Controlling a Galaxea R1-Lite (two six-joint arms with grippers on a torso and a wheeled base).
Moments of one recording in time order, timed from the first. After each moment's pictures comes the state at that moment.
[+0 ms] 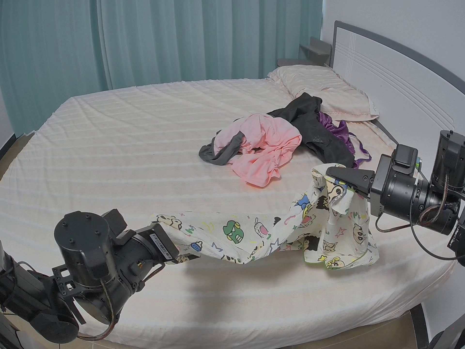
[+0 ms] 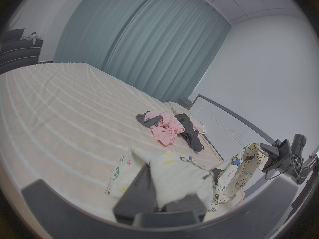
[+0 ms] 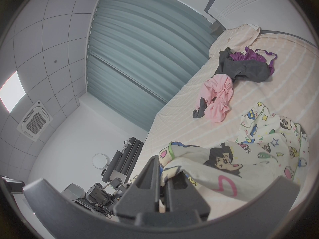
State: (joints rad) left arm -0.74 1.65 -0.33 -1.12 0.49 -0.63; right arm 0.48 1.50 -0.61 -0.78 0.30 0.84
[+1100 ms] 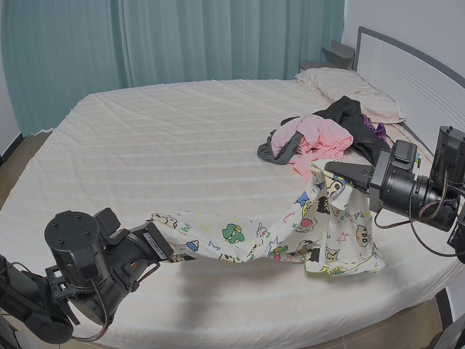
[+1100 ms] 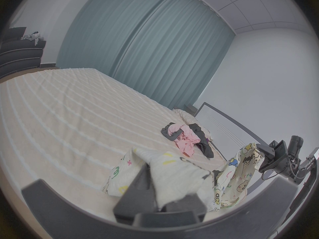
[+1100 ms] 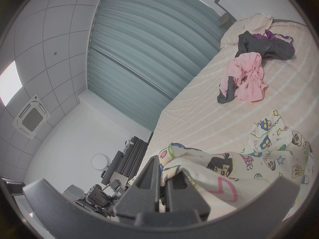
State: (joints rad) left arm -0.74 1.62 -0.32 -1.12 0.49 -0.63; right arm 0.48 1.50 -0.64 -0.78 0.30 0.84
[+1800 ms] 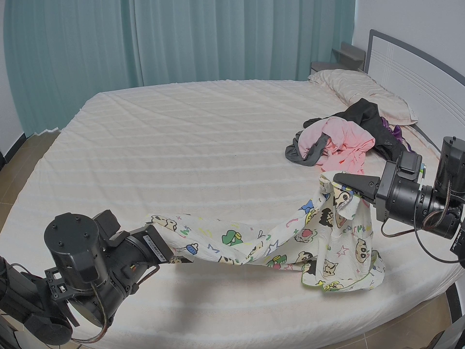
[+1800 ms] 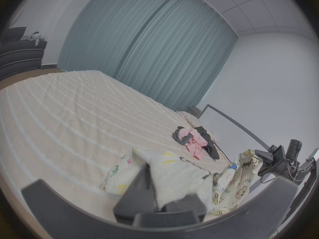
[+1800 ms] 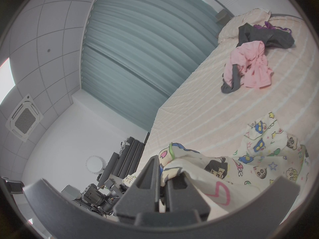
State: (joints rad) left arm -0.75 1.61 -0.31 -1.12 0.49 -0.63; right arm 0.45 1.48 -0.57 -0.78 0.30 0.85
